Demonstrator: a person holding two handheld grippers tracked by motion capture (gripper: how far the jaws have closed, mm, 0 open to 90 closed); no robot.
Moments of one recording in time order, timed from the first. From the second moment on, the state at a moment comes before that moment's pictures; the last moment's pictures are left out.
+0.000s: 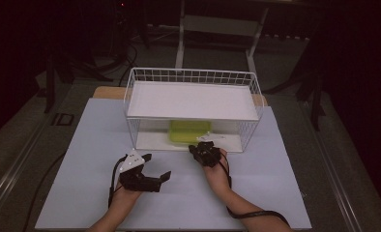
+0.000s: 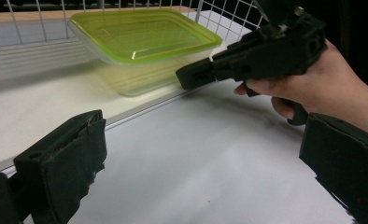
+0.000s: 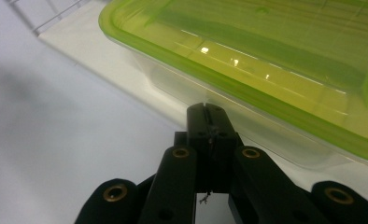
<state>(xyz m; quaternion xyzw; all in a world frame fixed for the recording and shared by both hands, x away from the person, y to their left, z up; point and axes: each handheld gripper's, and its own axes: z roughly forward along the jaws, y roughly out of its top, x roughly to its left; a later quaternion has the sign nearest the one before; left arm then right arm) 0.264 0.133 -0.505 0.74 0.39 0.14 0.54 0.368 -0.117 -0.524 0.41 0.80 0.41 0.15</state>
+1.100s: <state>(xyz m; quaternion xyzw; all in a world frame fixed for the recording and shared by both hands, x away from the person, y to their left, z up) 0.262 0.131 -0.506 0.74 0.38 0.13 0.54 0.391 -0.112 -0.516 0.42 0.79 0.42 0.15</state>
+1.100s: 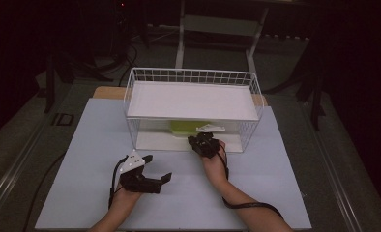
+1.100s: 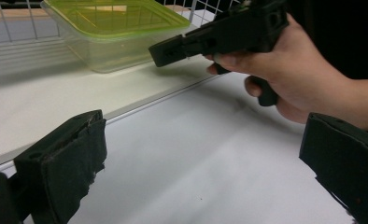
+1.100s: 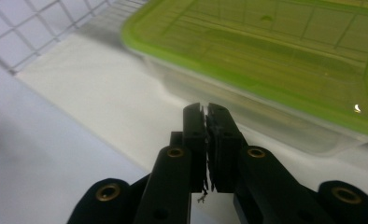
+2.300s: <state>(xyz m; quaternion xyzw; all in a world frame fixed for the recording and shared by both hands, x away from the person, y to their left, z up) 0.250 0.124 -0.480 0.76 0.29 0.07 0.58 0.309 -0.168 -0.473 0.34 0.79 0.49 0.10</state>
